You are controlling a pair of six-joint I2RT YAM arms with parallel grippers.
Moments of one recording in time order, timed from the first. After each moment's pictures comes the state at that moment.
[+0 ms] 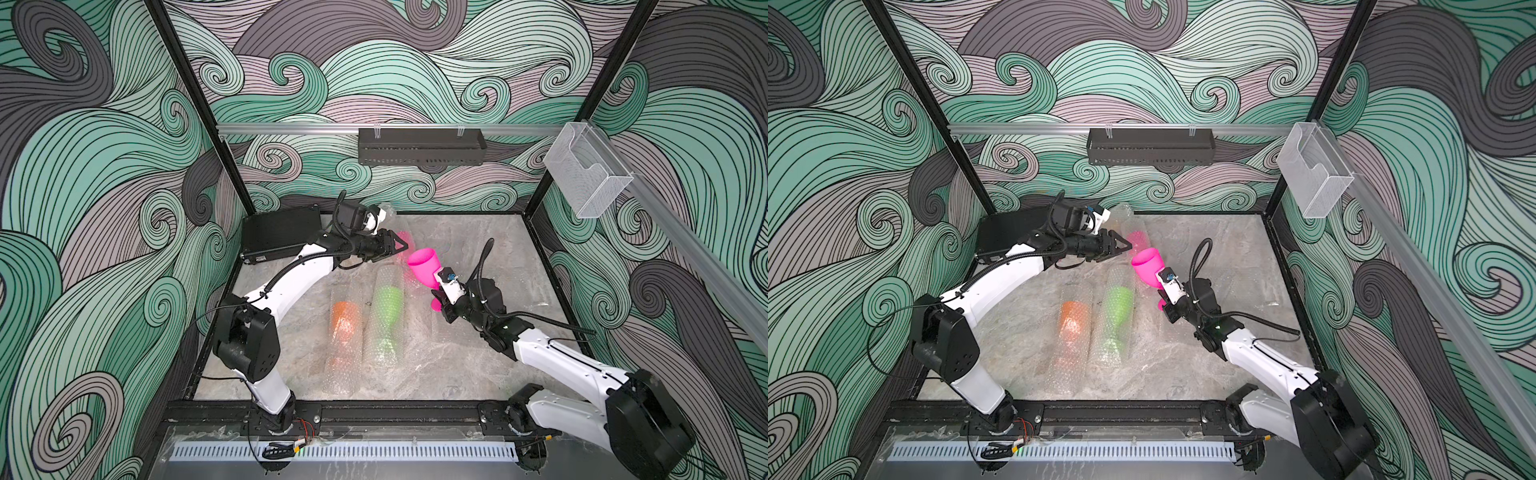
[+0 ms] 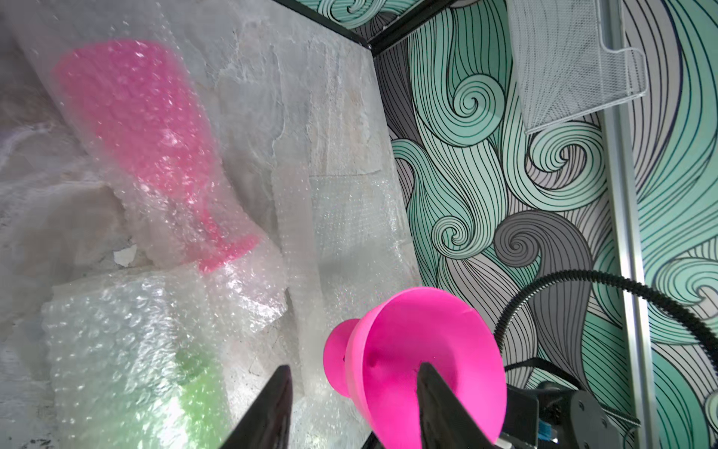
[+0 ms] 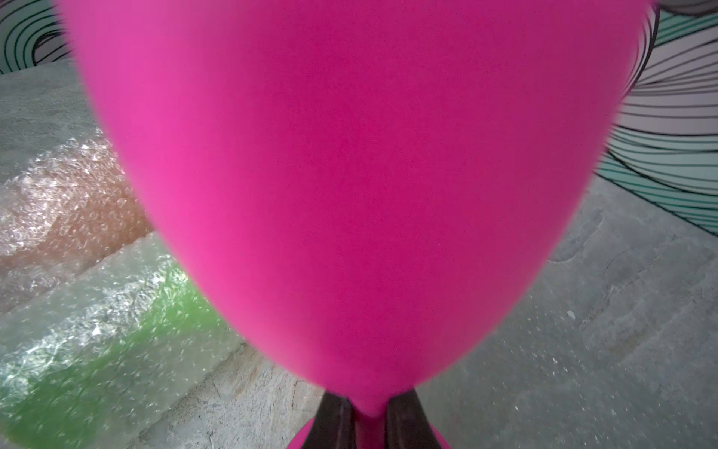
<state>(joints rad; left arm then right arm) -0.48 1.68 1.47 -0.45 0.63 -0.66 0.56 1.13 0.50 0.17 -0.09 -0.22</state>
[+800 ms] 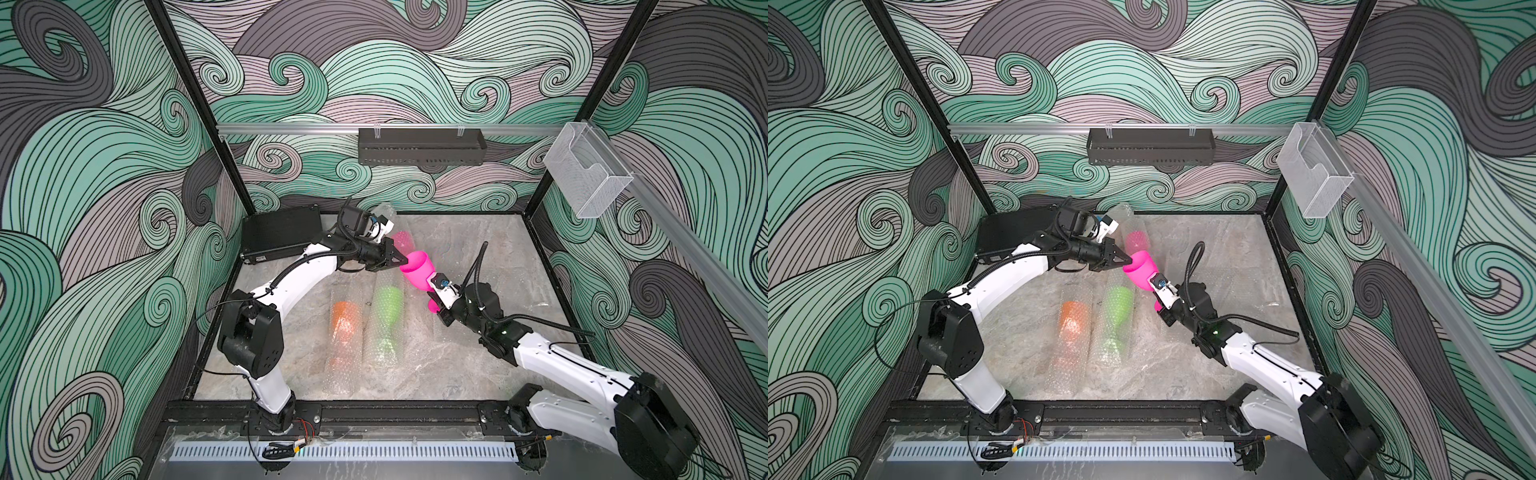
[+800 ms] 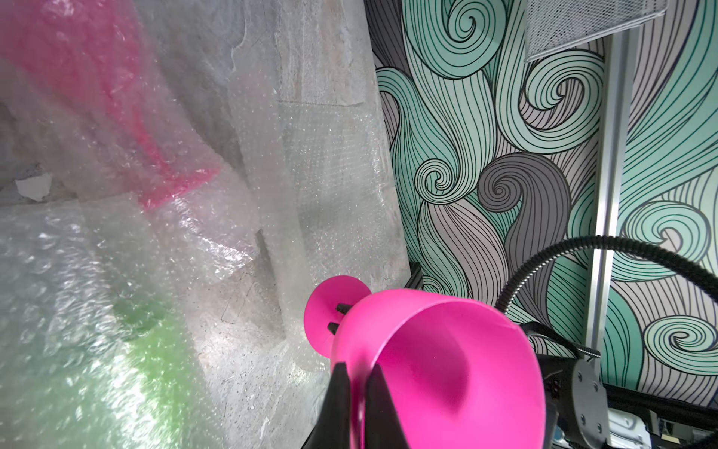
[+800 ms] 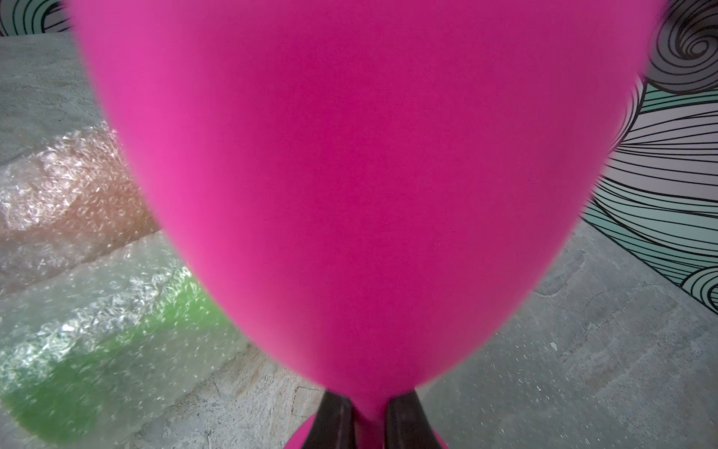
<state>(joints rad) -0.49 1.71 1.47 -0.55 0.76 -0.63 0.64 1.10 0.50 0.16 -0.02 -0.30</state>
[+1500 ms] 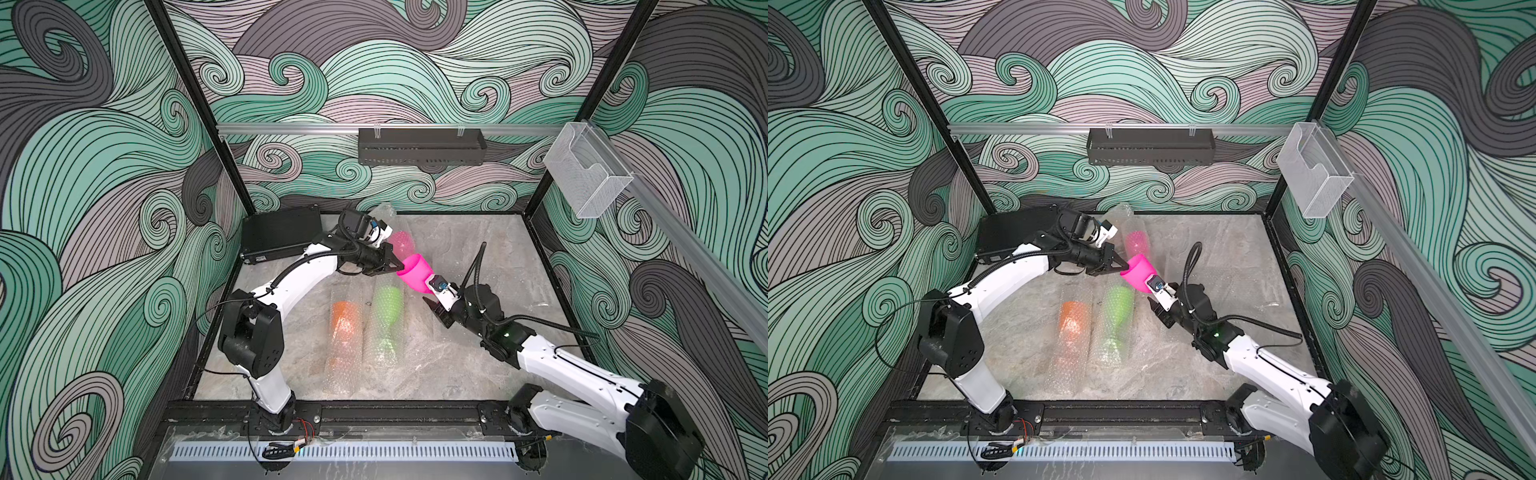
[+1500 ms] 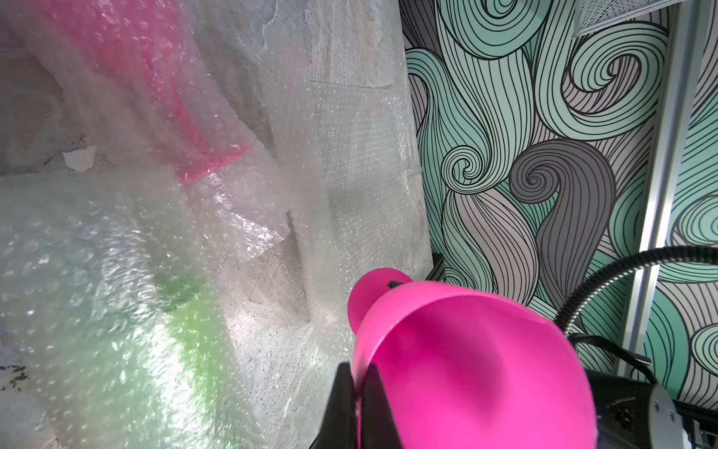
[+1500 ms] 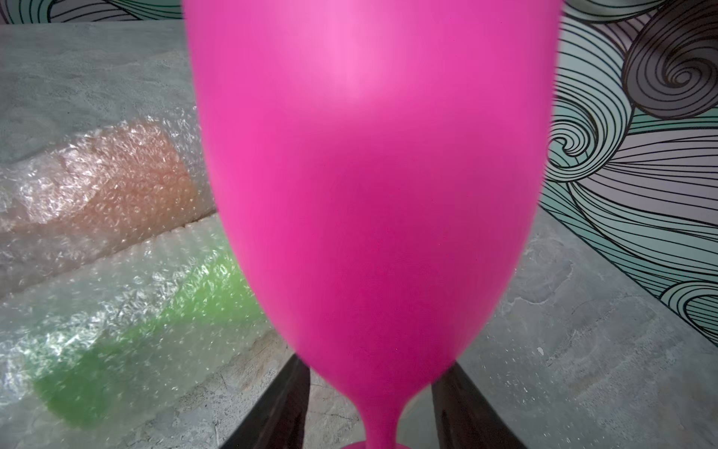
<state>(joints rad) -0.47 1.71 1.47 -0.63 0.72 -0.55 0.68 1.03 0.52 0.10 0.02 -0.30</state>
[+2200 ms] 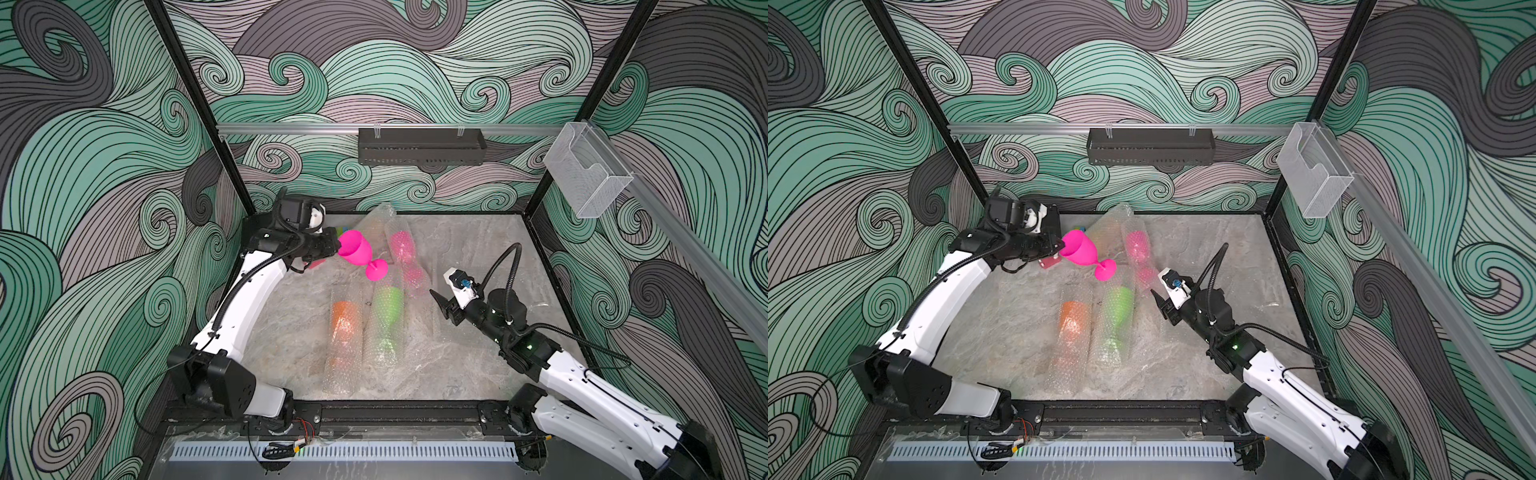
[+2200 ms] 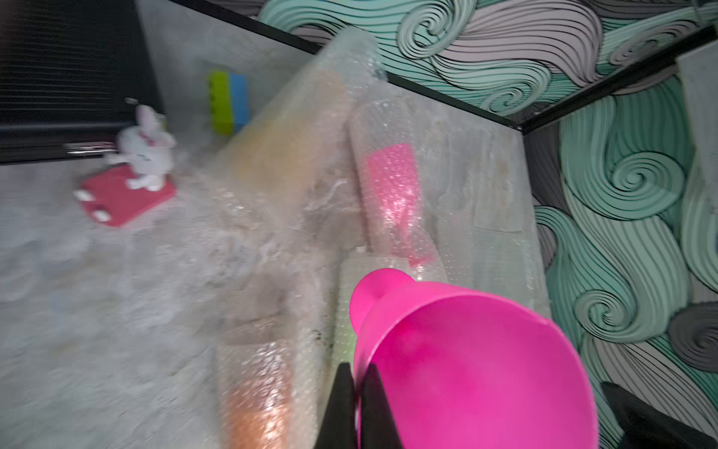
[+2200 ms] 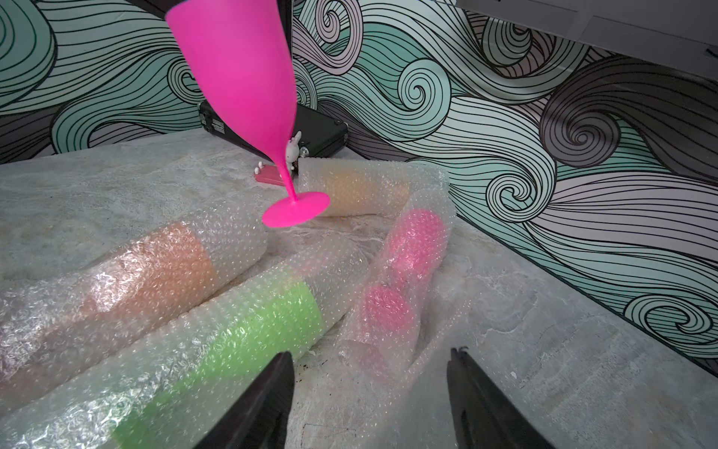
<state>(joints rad) -0.18 1.40 1.49 -0.90 0.21 -0.40 0.68 0.84 0.53 0.06 0.06 -0.21</state>
